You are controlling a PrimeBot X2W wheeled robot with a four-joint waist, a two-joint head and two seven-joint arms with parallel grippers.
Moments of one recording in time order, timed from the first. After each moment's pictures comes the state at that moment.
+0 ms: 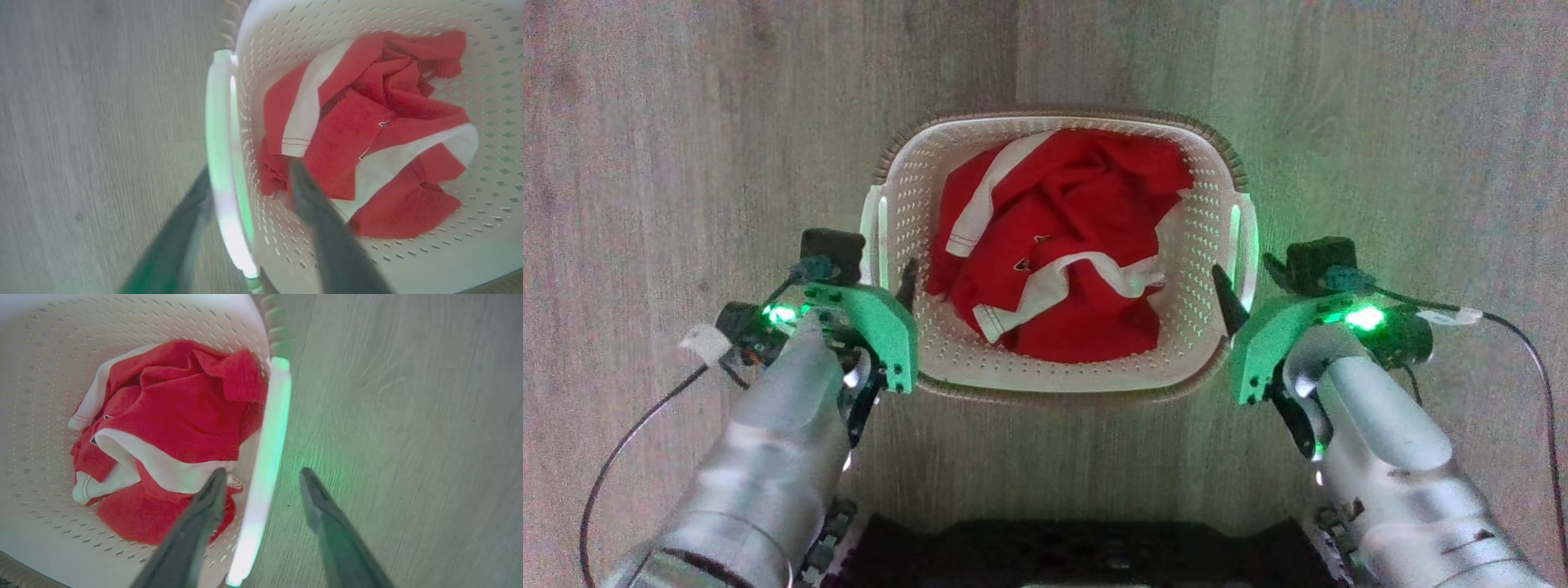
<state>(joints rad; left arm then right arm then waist) -0.78 0.03 -0.64 1.22 -0.51 -0.04 -0.25 -0.58 -0.06 0.32 0.81 0.28 0.12 -0.10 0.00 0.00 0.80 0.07</state>
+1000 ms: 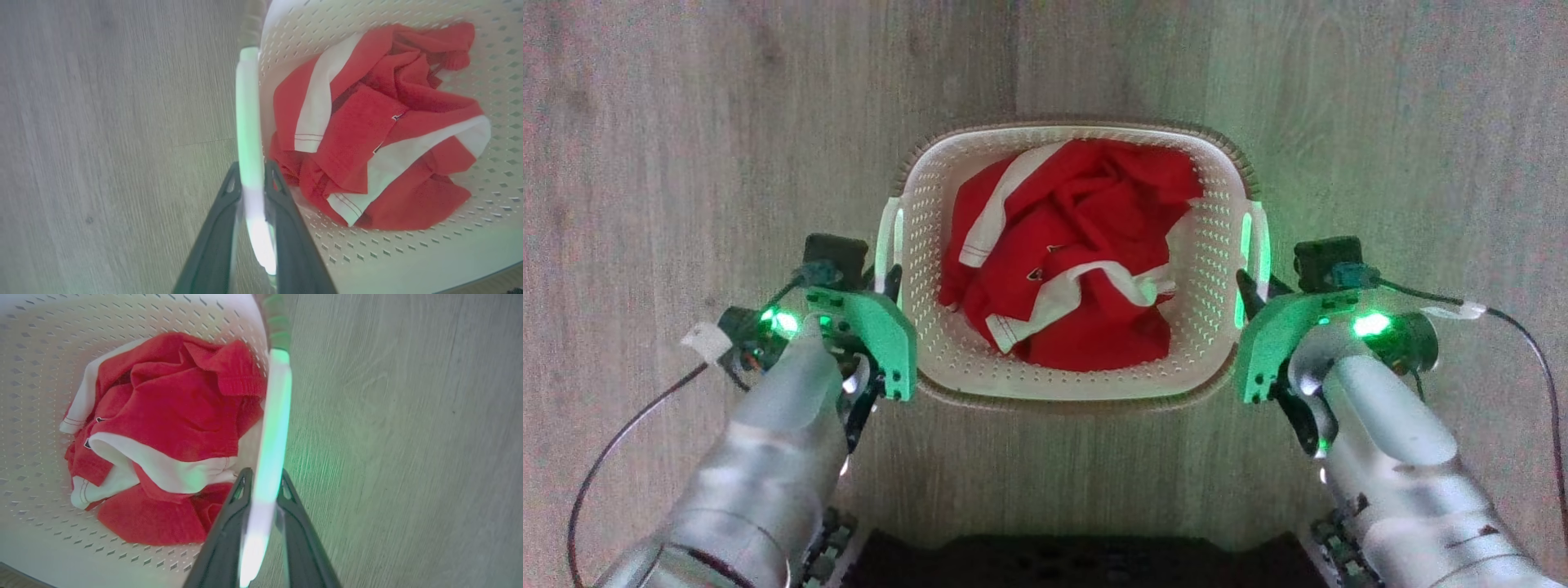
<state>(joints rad) -0.80 0.03 -0.74 1.26 -0.58 -0.06 -0.25 -0.59 -0.06 0.32 0.84 0.32 0.12 -0.05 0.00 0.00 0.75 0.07</state>
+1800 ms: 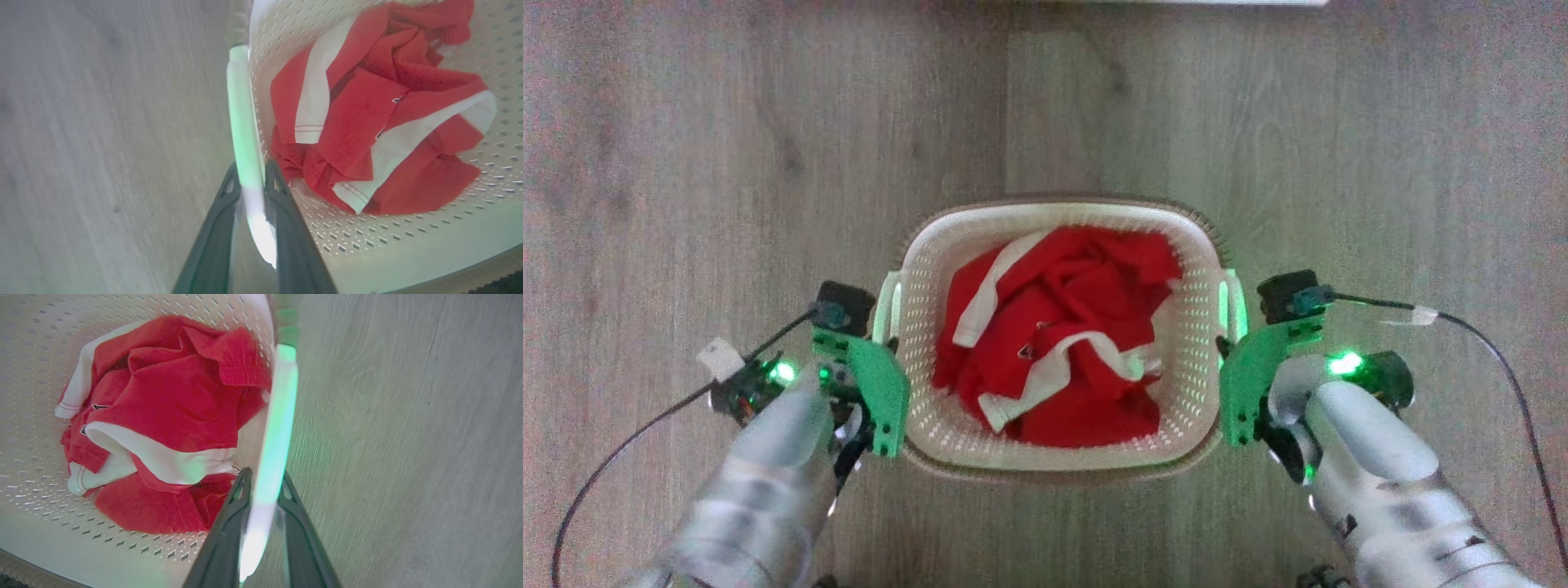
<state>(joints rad) -0.75 0.05 -0.83 1.30 -0.60 -0.12 -0.13 -0.59 -0.07 0.43 0.91 0.40 0.12 0.11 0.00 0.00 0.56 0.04</state>
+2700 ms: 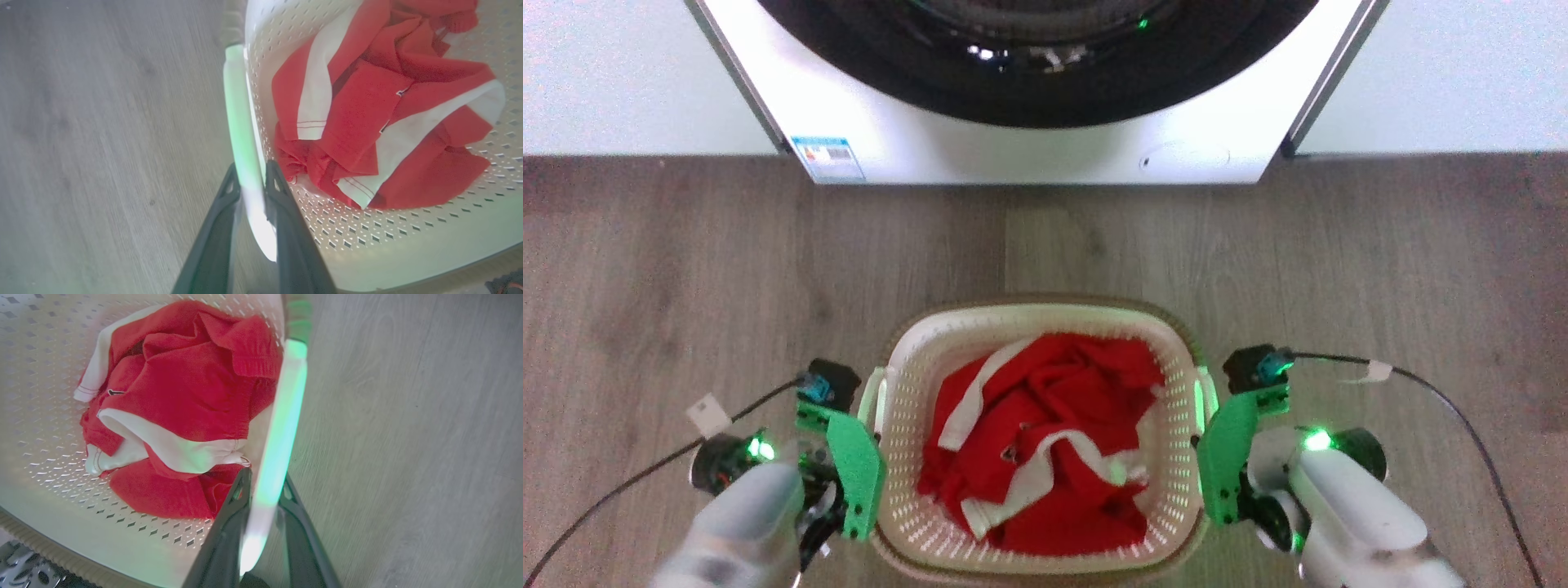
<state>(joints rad) -0.60 0.19 -1.00 1.10 -0.75 -0.12 0.02 -0.45 -0.08 0.52 0.78 0.48 0.12 0.33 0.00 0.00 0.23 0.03</state>
